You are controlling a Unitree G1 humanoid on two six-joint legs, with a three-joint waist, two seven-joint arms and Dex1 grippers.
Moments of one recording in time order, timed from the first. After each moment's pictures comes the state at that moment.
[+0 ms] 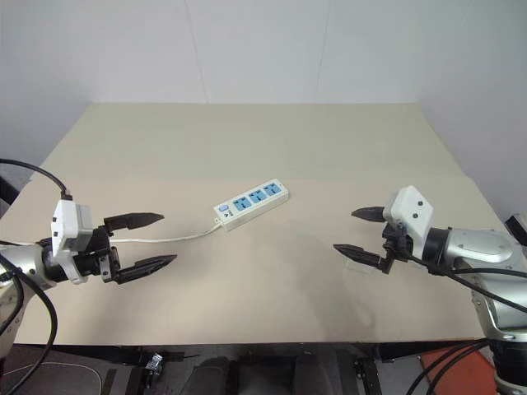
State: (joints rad) left arm 0.00 0.85 0.33 -0.39 -0.62 0.37 -1.08; right arm -0.15 -0.90 -0.21 -0.32 0.45 0.46 1.02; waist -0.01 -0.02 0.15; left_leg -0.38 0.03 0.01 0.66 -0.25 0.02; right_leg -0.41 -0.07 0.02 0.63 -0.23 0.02
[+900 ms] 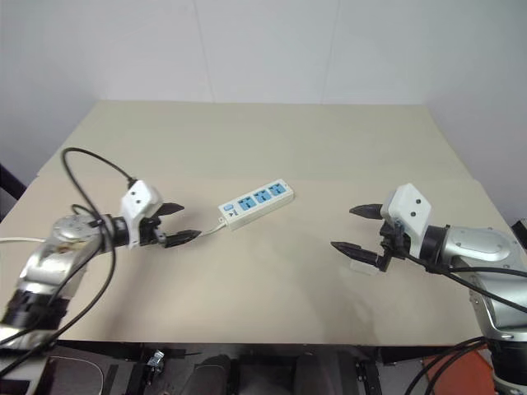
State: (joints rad) left arm -0.51 0.68 -0.12 0.18 -0.23 0.46 -0.91; right arm -0.18 -0.89 -0.20 -0.34 0.46 0.46 1.00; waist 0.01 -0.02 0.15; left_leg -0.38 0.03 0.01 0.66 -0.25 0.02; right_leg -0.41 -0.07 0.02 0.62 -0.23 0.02
